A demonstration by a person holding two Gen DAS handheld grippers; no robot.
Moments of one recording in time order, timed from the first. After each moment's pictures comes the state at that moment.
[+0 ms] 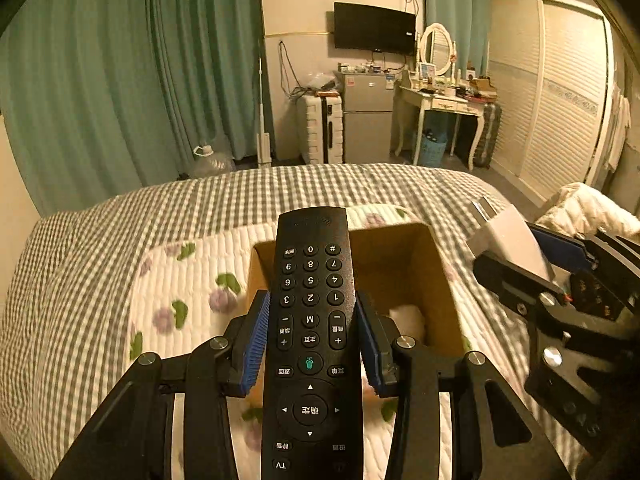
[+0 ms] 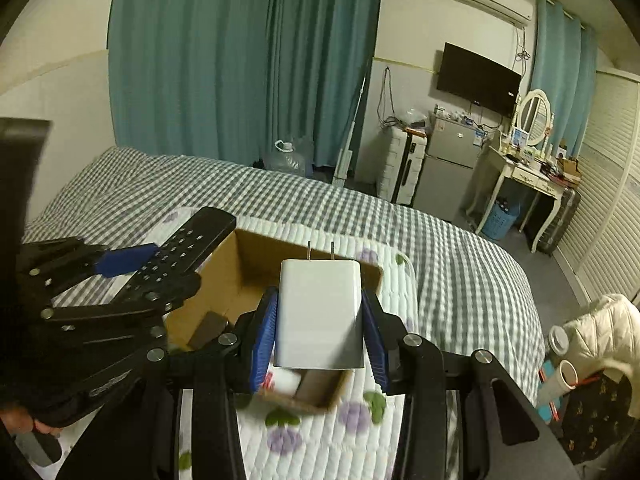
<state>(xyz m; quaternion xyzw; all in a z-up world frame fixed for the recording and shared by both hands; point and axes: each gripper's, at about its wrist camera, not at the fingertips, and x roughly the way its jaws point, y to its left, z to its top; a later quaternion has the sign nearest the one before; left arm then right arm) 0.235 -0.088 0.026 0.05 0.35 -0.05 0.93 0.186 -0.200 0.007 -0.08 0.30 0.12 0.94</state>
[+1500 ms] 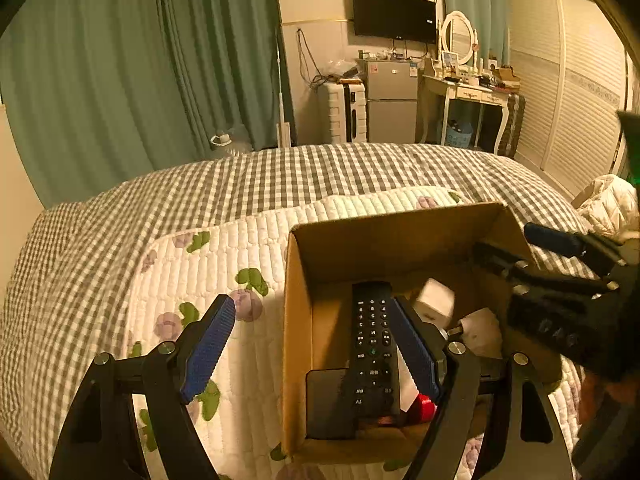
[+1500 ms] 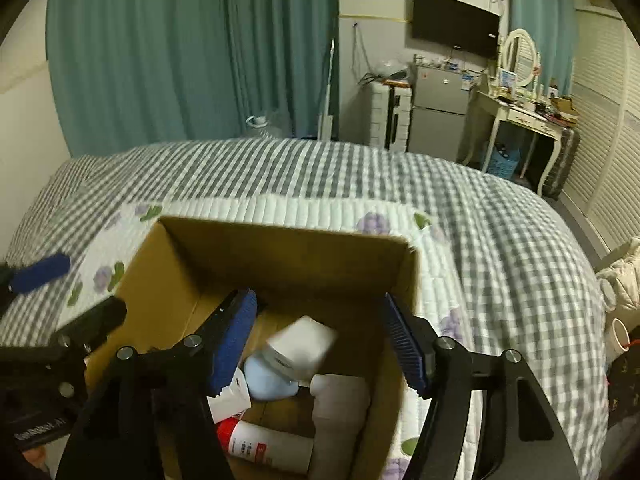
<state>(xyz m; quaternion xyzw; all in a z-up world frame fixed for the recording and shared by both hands) 0.280 -0.059 -0.025 0.06 0.36 -0.02 0.93 0.287 -0.208 -0.084 -0.01 0.35 0.08 0.93</state>
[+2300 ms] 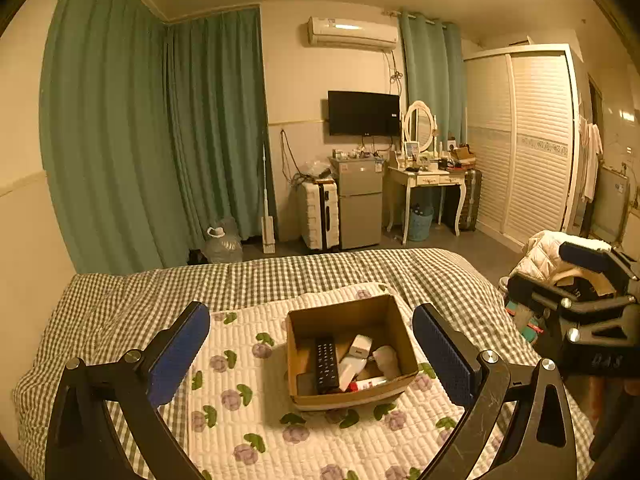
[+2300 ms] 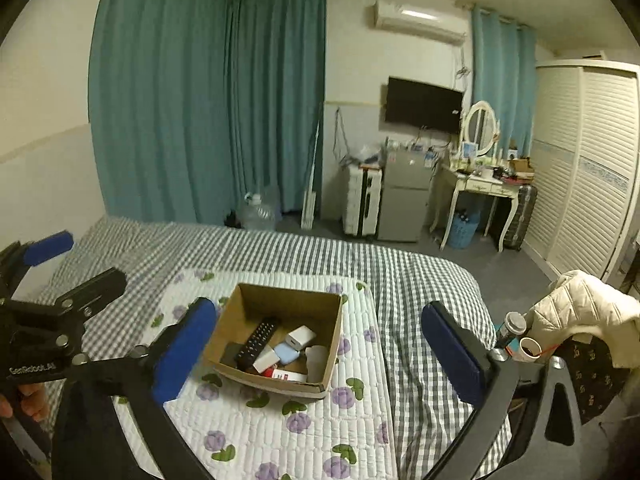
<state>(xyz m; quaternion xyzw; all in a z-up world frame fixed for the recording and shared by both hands) 0.069 -0.048 0.164 0.05 0.21 -0.07 0.97 0.032 -0.232 0.124 -0.02 0.22 0.04 0.97</state>
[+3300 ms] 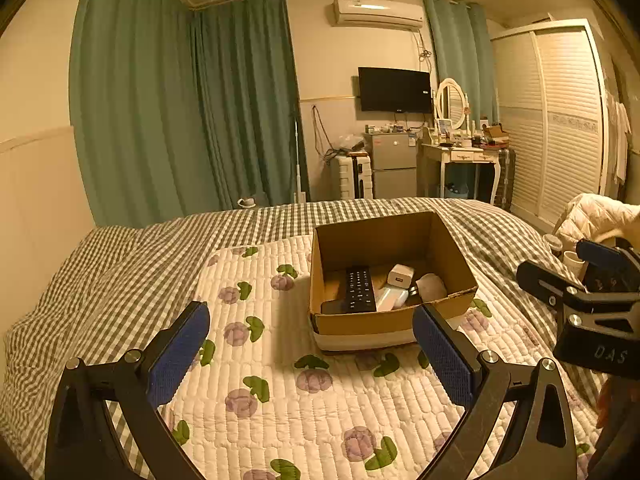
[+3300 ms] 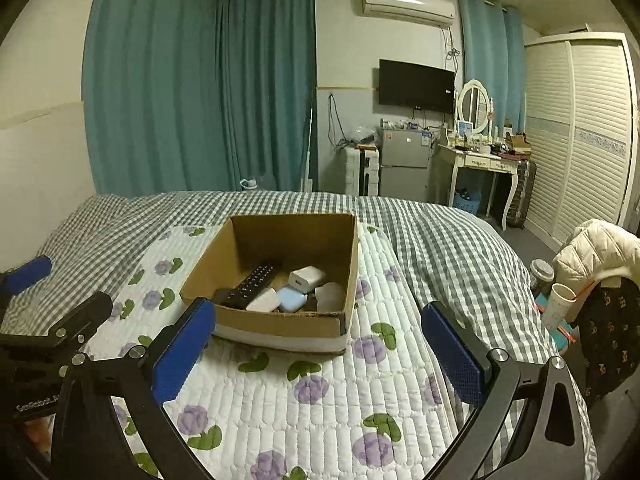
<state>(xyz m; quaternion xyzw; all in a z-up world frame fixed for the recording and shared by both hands) 0.059 -0.042 -0.003 0.06 0.22 0.00 0.97 0.044 -0.218 -0.044 0.00 0.23 0.04 0.97</state>
